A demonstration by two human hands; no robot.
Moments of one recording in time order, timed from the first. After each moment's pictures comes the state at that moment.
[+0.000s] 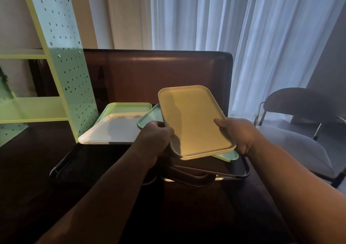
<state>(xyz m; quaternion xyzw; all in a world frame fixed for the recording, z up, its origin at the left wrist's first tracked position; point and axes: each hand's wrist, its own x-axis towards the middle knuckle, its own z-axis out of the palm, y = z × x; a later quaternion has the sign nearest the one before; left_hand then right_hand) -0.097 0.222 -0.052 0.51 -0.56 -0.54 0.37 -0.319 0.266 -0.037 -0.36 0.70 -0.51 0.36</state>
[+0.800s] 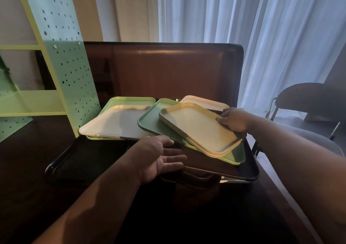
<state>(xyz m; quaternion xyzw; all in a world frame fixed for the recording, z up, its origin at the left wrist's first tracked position) -0.096 0.237 -0.063 0.46 -0.38 -0.74 0.30 -0.384 0.178 -0.057 -0.62 0.77 -0.07 0.12</state>
